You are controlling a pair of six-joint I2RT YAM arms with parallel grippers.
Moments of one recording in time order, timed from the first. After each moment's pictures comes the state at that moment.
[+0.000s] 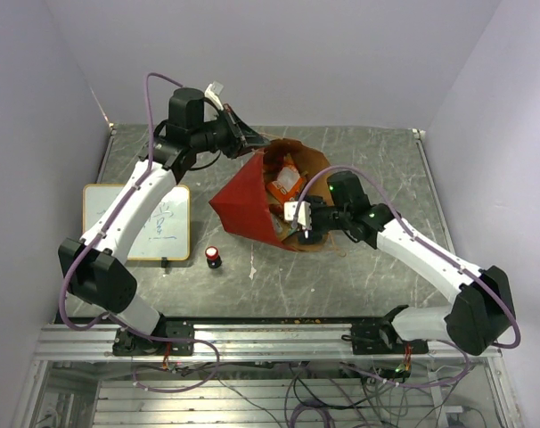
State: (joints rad) left arm -0.40 1.55 1.58 -0.34 0.55 -1.01; right arm 0.59 1.29 0.96 -0.40 -0.53 -1.00
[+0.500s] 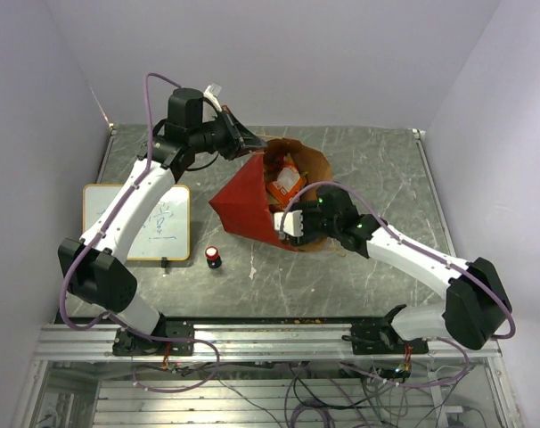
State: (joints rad) left arm -0.39 1.56 1.59 -0.40 0.55 -0.99; right arm 0.67 1.32 0.85 -0.21 -0.29 -1.10
